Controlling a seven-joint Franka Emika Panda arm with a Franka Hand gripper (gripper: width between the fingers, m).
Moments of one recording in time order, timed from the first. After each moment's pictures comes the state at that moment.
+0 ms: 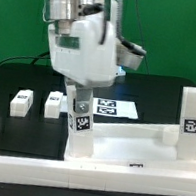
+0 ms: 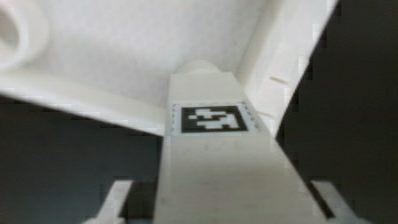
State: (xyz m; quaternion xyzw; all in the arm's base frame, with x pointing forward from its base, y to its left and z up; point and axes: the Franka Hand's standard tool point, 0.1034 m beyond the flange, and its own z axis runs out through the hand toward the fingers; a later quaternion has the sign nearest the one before) arm 0.634 -0.059 0.099 -0.76 0.65 -0.01 0.06
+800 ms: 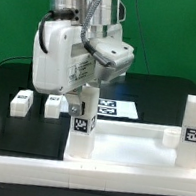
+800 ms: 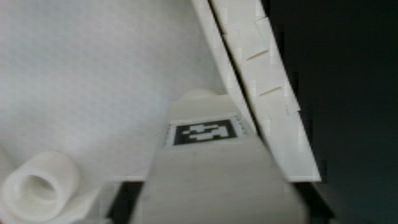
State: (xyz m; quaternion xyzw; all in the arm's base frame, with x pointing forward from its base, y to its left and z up) arm 0.634 -0.052 0.099 -0.55 0.84 0.01 0.04
